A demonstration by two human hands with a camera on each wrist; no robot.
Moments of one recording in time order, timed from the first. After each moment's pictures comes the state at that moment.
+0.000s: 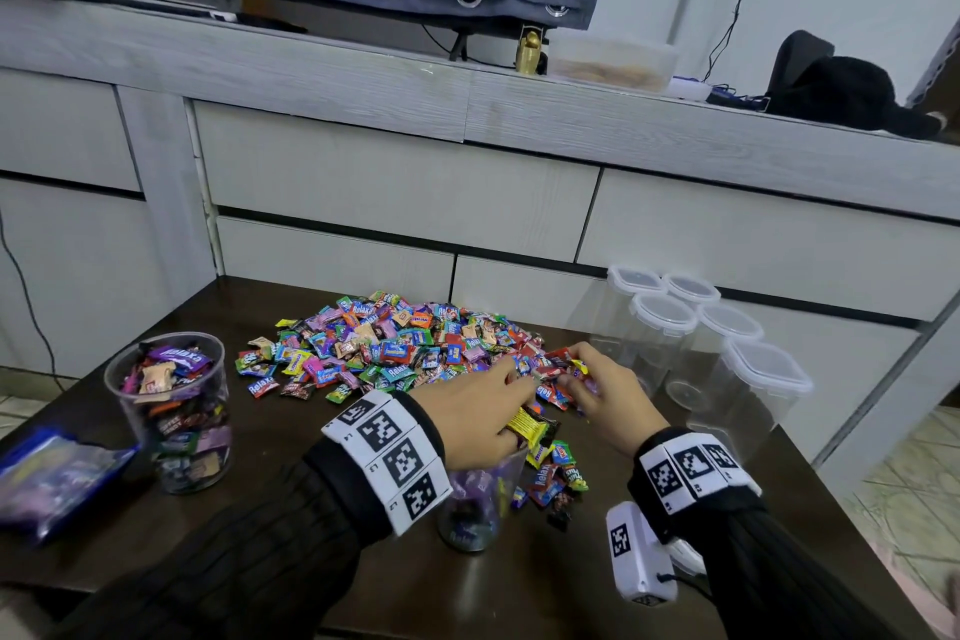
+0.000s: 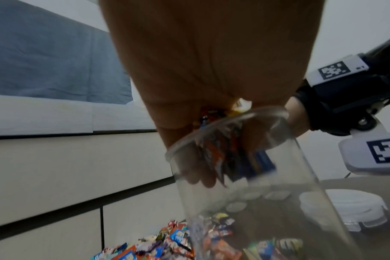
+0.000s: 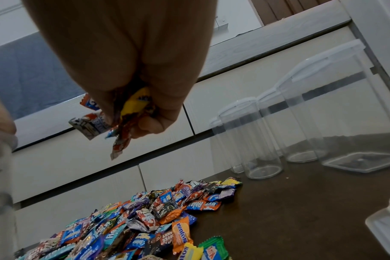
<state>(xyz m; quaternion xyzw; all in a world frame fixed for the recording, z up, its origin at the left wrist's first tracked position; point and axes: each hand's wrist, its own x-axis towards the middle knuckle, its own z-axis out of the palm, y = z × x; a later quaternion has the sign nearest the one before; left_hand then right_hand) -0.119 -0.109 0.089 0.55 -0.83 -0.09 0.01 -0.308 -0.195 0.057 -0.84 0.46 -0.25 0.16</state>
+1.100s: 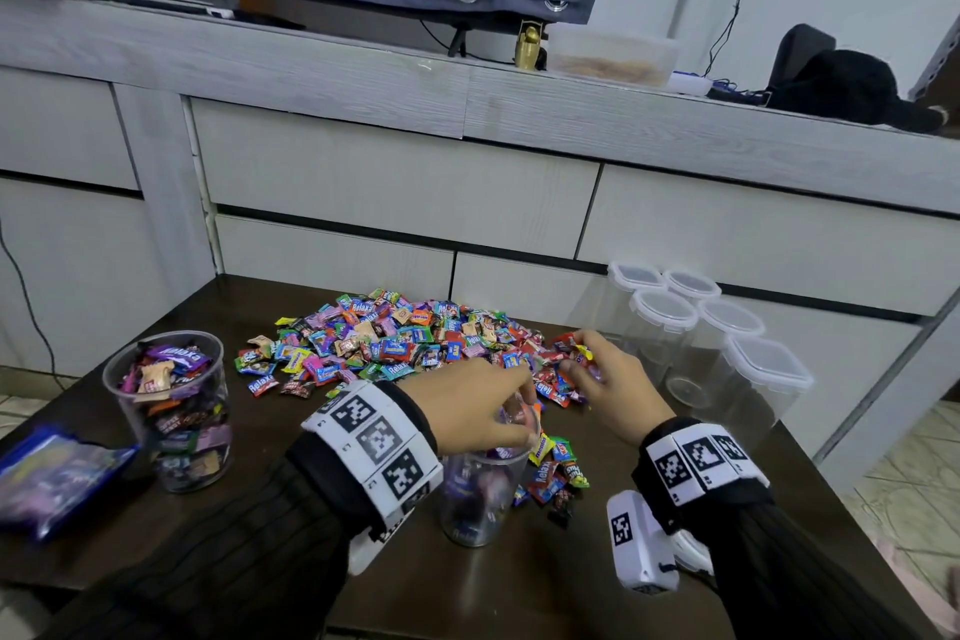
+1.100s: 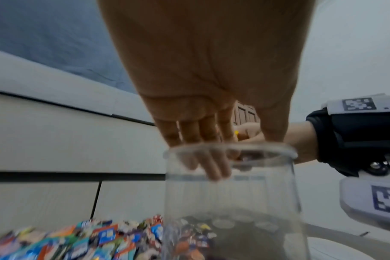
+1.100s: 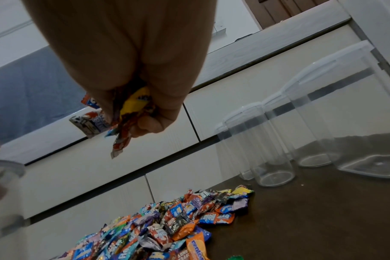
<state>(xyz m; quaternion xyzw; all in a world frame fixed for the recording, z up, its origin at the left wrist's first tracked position) -0.113 -0.109 0.098 0.54 -0.82 -0.18 0.09 -0.306 -0.189 0.072 -0.83 0.44 -0.28 0.18</state>
